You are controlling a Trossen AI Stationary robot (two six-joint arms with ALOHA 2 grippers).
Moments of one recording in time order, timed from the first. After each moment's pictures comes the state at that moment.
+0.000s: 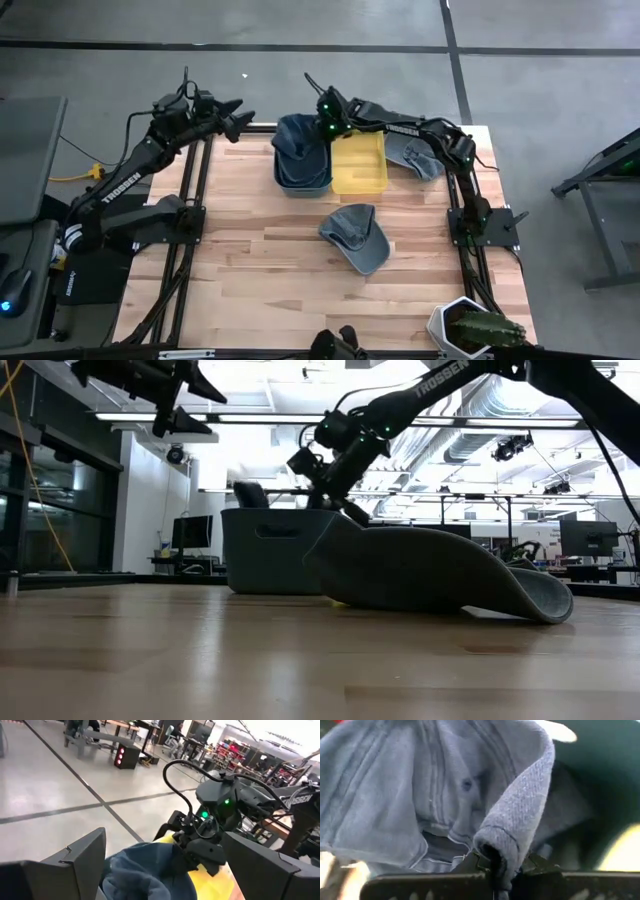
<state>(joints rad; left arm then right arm) 0.89 0.80 0.80 -0.09 0.26 -0.35 -0.54 2.12 1.78 -0.48 -0.22 0.70</state>
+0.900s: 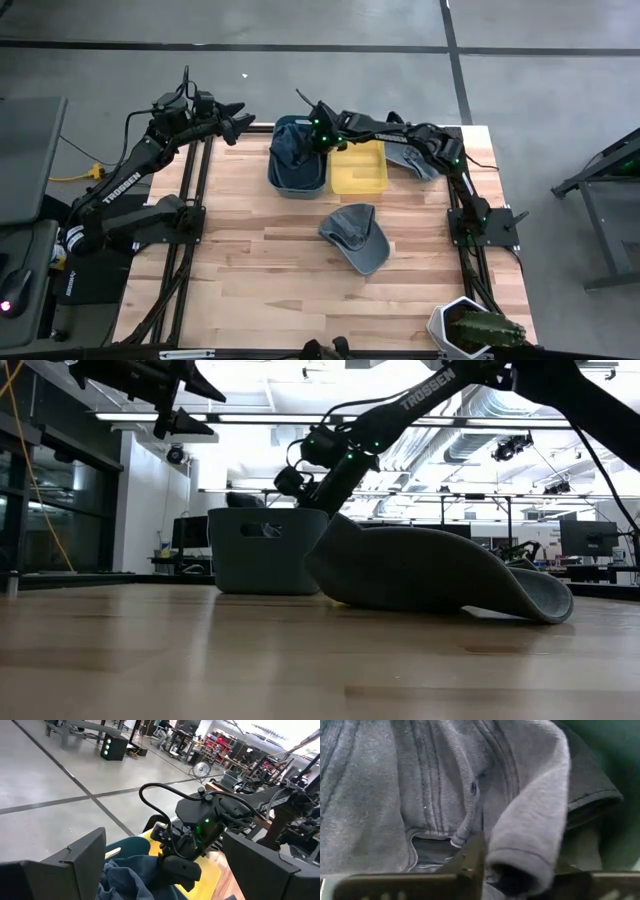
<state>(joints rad) 0.93 0.80 0.80 -0.11 0.38 -0.35 -0.48 2.20 1.78 -0.45 -0.16 0.83</state>
